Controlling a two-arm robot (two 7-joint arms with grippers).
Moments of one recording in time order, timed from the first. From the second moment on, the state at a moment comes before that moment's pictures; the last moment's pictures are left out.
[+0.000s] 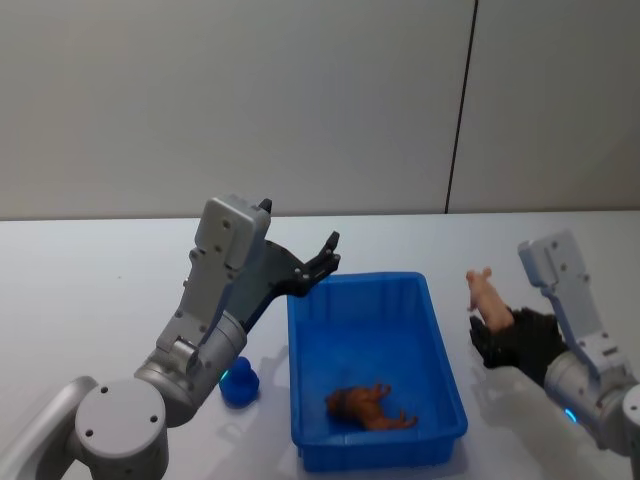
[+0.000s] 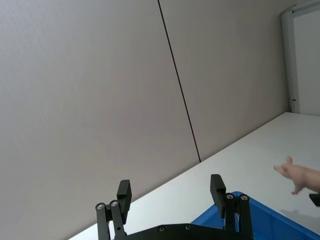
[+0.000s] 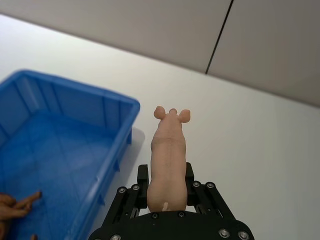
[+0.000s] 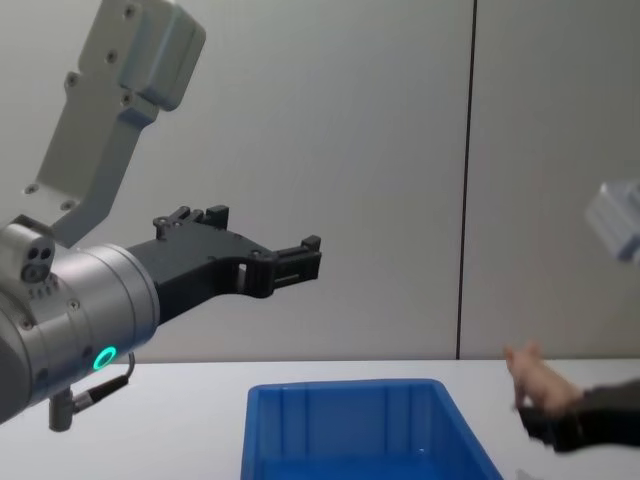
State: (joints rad) left arm -0.24 0.38 0.45 -1.63 -0.20 0.01 -0.01; right arm 0.15 0.22 -0.28 -1.58 0.06 0.47 0.12
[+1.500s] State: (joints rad) left arm -0.24 0.38 0.45 -1.63 -0.20 0.01 -0.01; right arm 0.32 0.14 -0.36 -1.59 0.04 0.62 0.59
